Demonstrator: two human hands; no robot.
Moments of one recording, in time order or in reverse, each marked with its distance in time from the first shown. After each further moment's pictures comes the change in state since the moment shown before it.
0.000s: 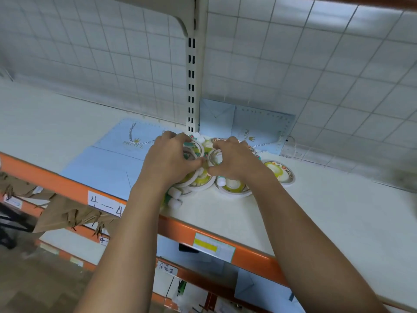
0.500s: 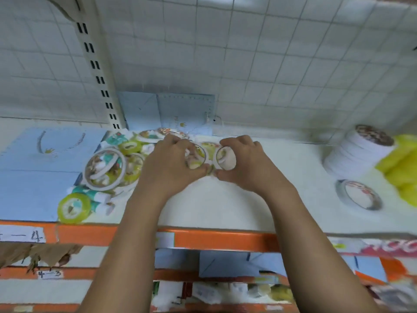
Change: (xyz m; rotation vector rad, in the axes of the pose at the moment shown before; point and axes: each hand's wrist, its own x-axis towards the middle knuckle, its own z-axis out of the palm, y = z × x) left_hand -0.036 0.116 0.058 -0.129 -0.181 0.282; right_hand -0.140 0.099 -0.044 0.043 0.226 0.252
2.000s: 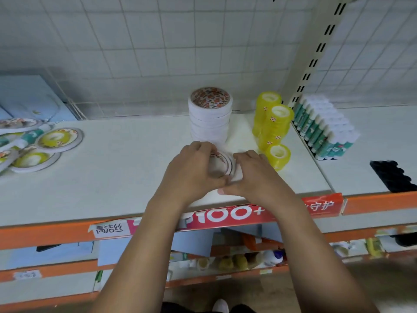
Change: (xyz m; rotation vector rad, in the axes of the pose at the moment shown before) left_hand -0.018 0.319 0.234 0.050 -0.263 0.186; right_hand -0.143 0.337 -0.097 0.032 -0.108 0.176
